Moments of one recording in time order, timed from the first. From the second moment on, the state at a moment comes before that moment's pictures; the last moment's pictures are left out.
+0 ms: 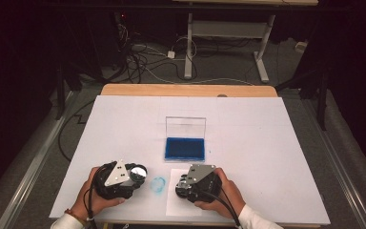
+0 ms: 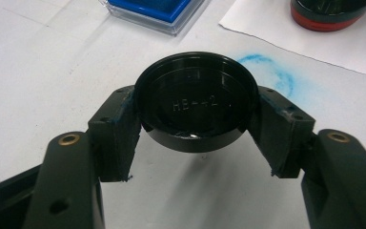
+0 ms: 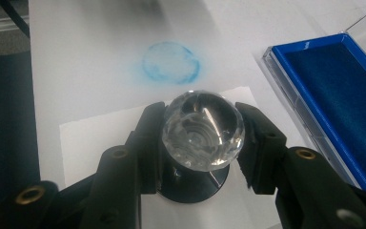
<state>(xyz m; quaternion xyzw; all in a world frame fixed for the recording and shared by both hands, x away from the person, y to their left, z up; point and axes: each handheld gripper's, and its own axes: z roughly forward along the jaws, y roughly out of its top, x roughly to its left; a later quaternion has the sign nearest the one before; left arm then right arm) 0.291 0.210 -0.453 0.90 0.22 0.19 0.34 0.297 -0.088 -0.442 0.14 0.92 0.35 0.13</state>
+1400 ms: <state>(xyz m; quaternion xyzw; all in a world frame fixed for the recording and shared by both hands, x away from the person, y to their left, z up) 0.300 0.211 -0.454 0.89 0.22 0.19 0.34 0.303 -0.102 -0.429 0.16 0.90 0.39 0.12</state>
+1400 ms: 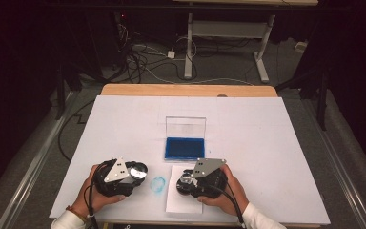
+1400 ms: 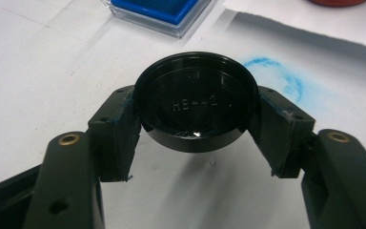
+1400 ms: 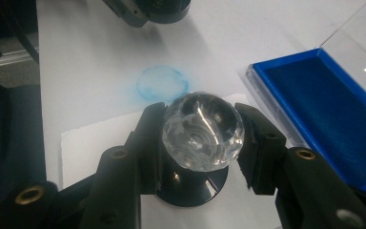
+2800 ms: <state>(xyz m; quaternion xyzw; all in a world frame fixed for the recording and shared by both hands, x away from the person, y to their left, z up) 0.283 0.200 -0.447 0.89 0.20 0.18 0.37 0.302 -0.096 -0.422 0.15 0.90 0.40 0.12</state>
